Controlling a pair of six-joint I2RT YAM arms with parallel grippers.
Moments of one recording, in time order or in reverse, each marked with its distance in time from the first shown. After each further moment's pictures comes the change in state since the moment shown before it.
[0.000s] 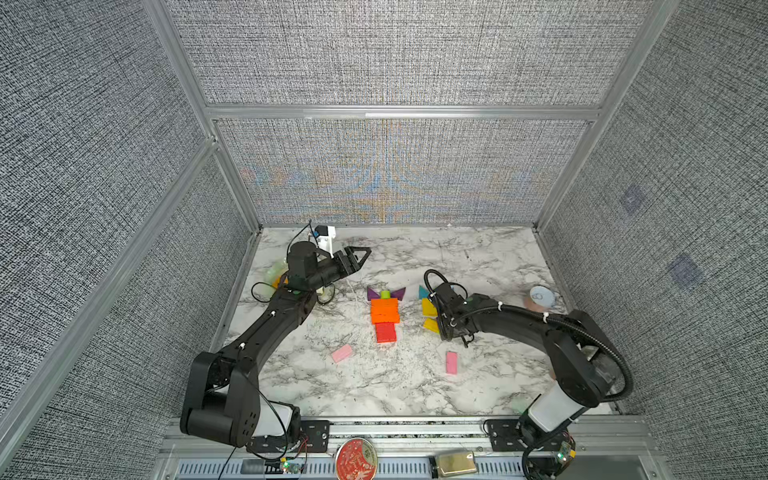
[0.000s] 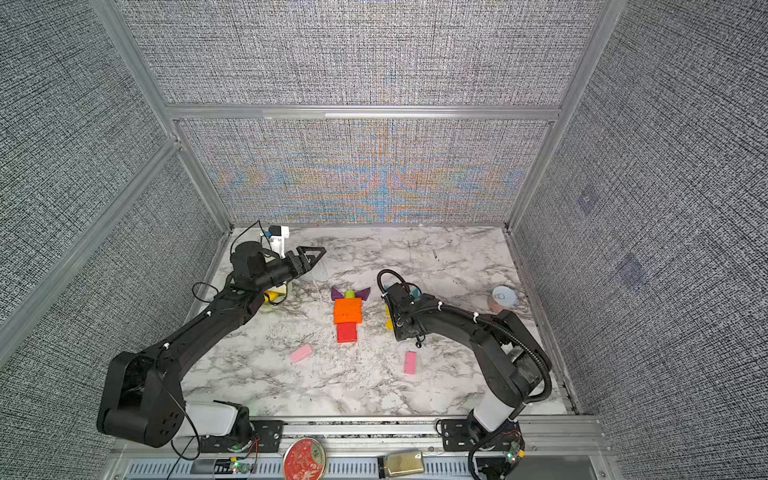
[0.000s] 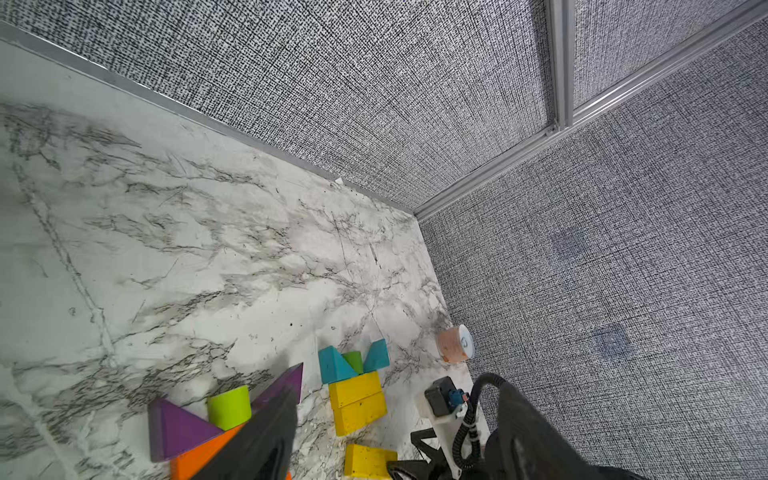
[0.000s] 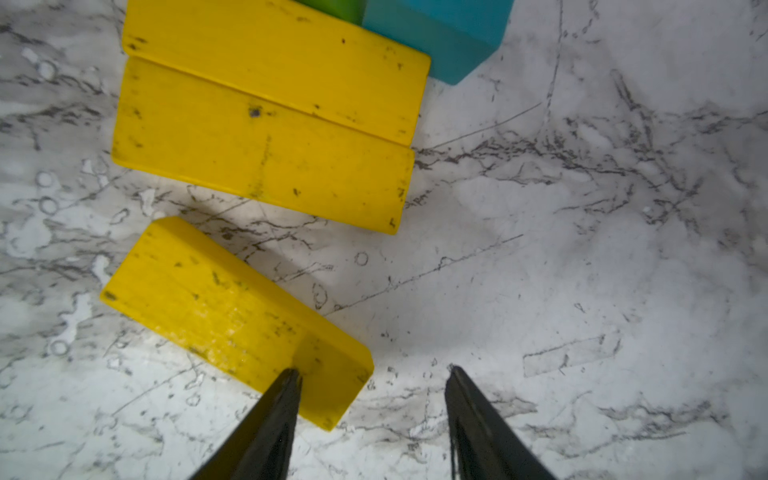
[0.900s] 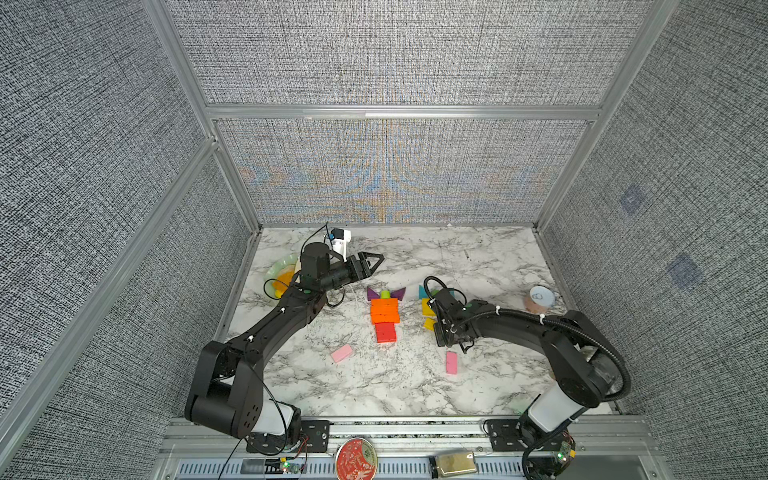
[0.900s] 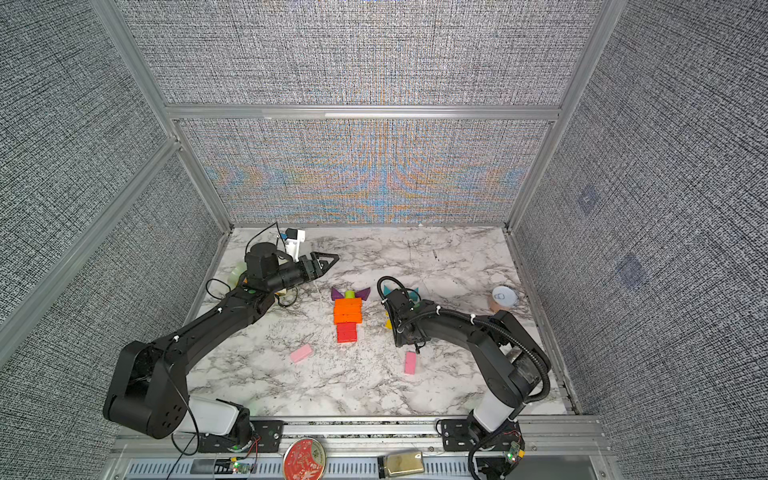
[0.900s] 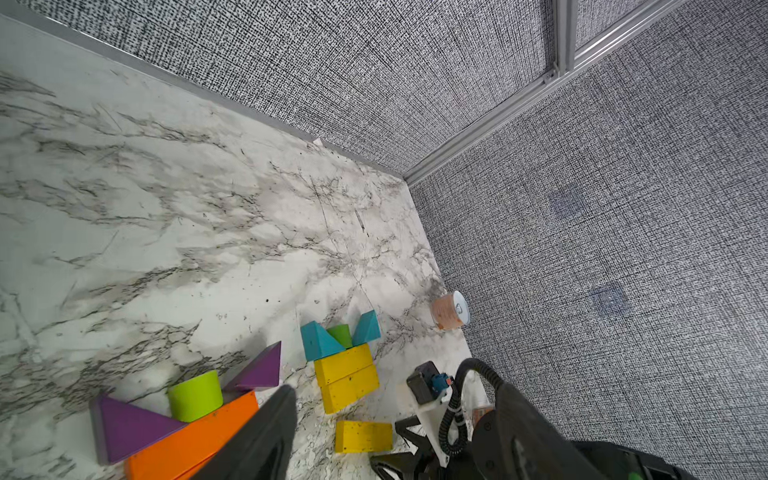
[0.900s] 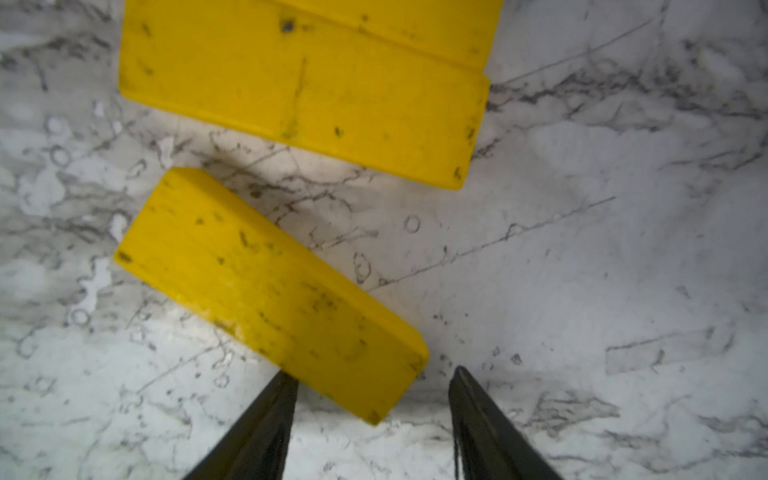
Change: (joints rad) left arm -0.078 0.051 0.013 -0.004 0.022 0.034; right arm 0.006 0.018 -0.043 0.054 -0.076 0.053
